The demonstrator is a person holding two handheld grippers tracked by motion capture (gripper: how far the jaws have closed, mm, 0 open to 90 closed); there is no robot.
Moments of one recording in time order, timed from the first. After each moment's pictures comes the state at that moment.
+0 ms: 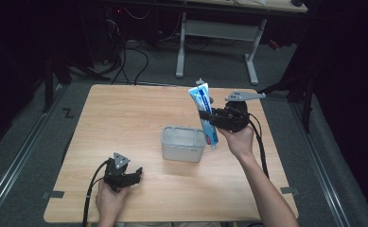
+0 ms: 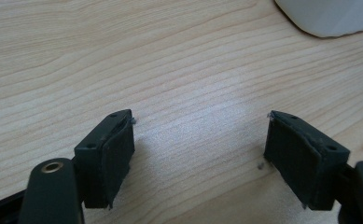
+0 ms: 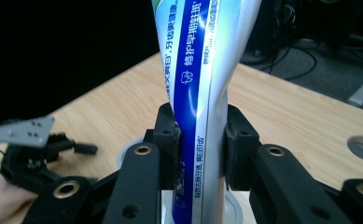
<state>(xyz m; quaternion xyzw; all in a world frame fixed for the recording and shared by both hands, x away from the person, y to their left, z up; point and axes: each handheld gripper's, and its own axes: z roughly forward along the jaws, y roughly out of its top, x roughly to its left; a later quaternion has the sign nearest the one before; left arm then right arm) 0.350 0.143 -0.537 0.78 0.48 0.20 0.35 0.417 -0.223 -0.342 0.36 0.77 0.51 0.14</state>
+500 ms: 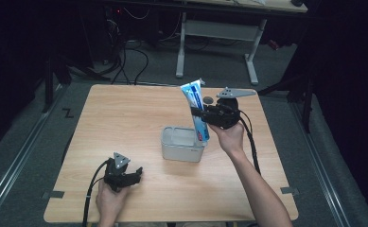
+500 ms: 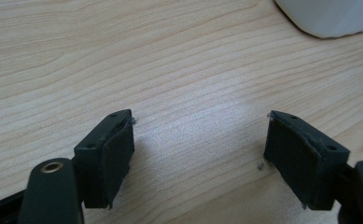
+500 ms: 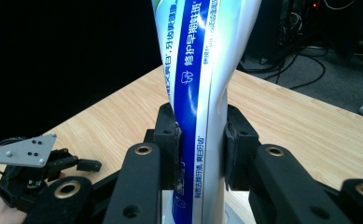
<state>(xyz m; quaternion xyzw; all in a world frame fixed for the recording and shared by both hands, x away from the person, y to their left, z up) 0.350 0.143 -0.537 0.78 0.48 0.20 0.35 0.431 -0.202 -0.346 0.36 0.76 0.52 0.13</state>
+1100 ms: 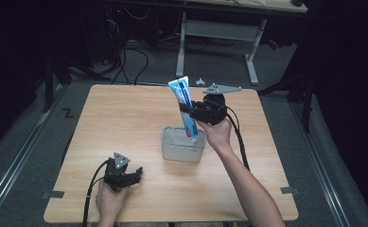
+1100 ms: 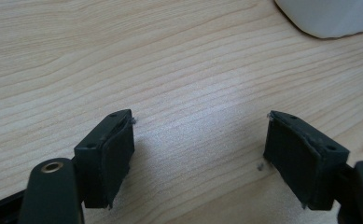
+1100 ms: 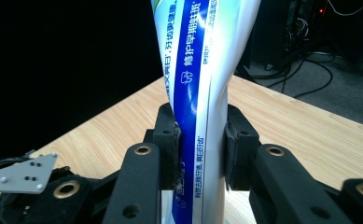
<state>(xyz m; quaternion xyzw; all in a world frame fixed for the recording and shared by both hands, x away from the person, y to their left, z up) 0.350 0.143 -0.537 0.78 0.48 0.20 0.35 0.445 -0.170 -0.348 0.35 0.76 0.52 0.13</state>
